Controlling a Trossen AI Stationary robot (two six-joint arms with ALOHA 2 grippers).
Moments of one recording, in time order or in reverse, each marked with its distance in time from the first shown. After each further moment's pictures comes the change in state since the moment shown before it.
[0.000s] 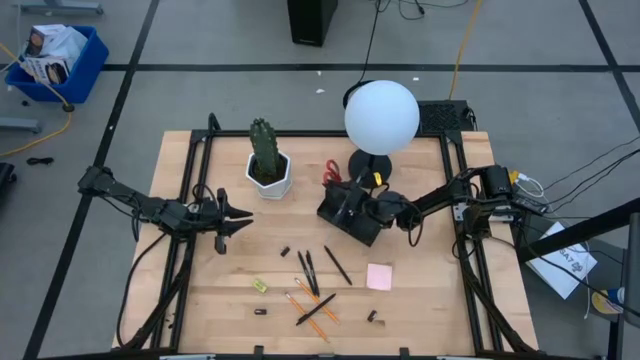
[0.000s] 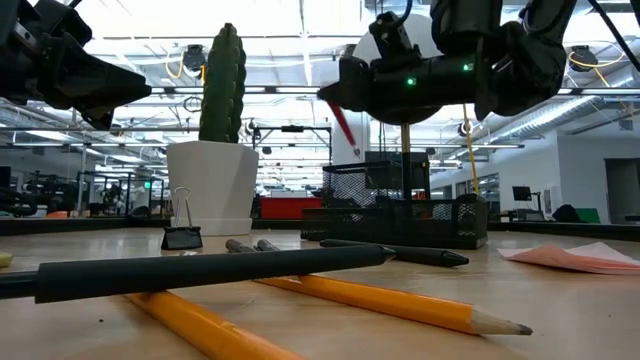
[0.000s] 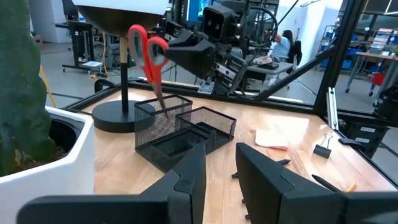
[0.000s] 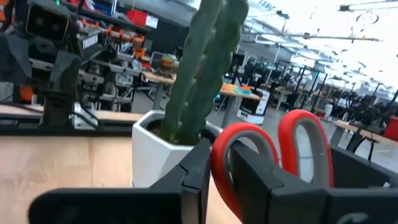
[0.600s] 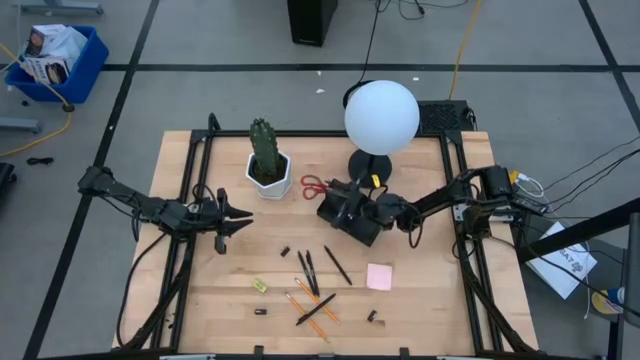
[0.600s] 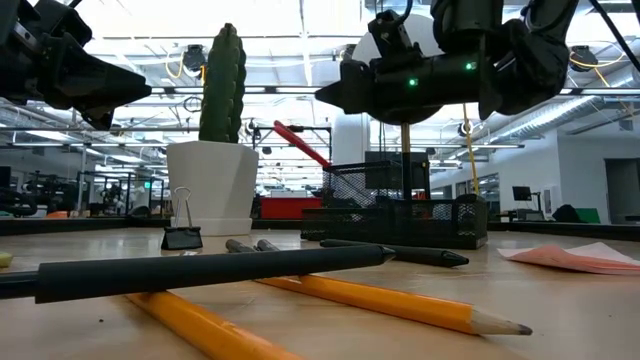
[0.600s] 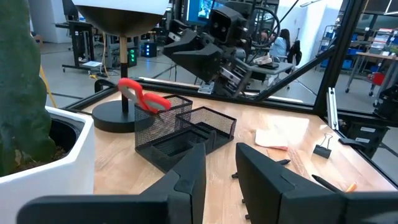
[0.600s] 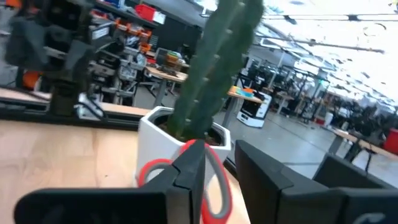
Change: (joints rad) left arm 0.000 0.000 0.000 0.000 0.000 0.000; right arm 0.025 0.000 0.000 -0.006 0.001 -0.074
